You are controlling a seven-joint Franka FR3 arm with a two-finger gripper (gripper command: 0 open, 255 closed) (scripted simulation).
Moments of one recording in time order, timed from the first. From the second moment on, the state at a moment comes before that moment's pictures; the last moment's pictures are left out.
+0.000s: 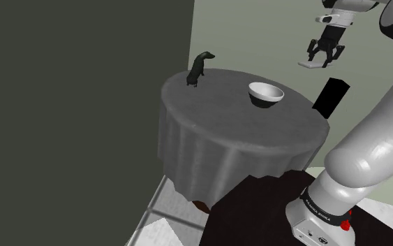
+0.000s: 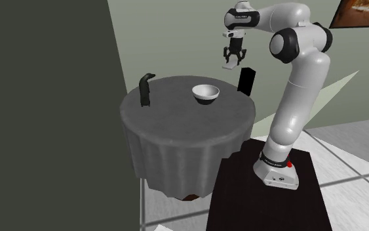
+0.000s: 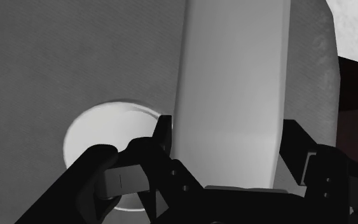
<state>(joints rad) -0.29 0.02 -0.68 -1.64 0.01 1.64 -2.34</state>
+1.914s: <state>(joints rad) -0.29 0.05 -0.68 -2.00 0.04 2.03 -2.36</state>
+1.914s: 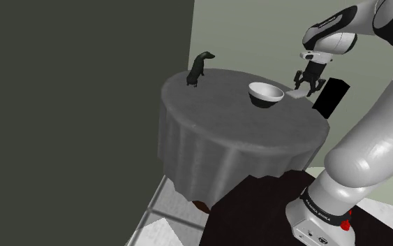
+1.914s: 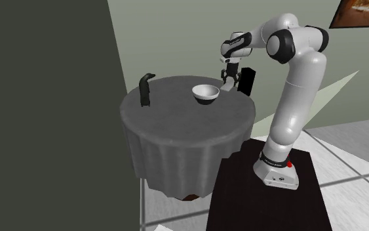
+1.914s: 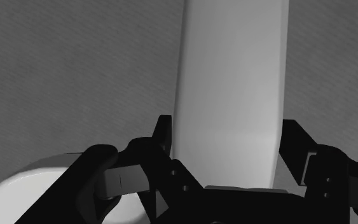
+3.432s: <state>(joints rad) -0.32 0.19 -0.66 -2.12 0.15 2.25 -2.44</state>
